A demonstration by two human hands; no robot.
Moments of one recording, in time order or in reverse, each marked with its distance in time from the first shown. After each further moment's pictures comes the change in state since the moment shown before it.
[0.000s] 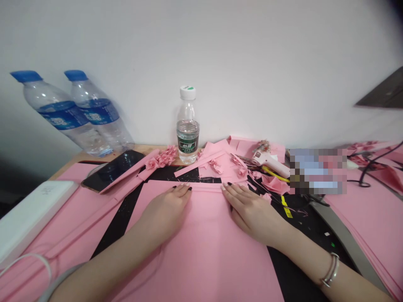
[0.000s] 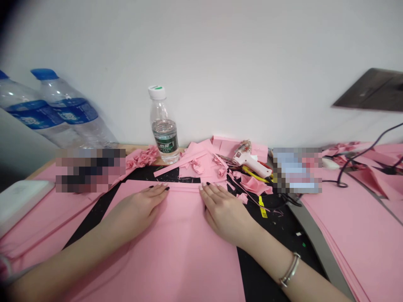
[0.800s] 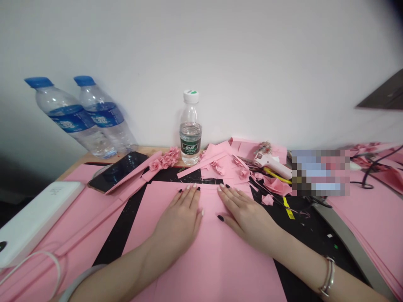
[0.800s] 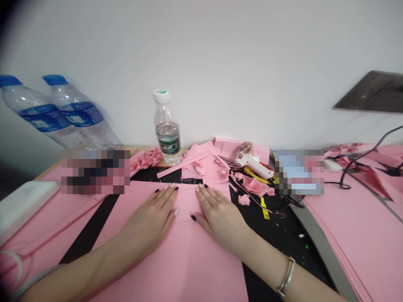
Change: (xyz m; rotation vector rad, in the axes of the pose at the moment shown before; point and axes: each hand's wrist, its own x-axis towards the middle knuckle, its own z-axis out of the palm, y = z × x) left_hand -0.005 0.032 0.017 0.031 0.059 -0.055; right_hand 0.005 -0.020 0.006 0.035 -0.052 0.094
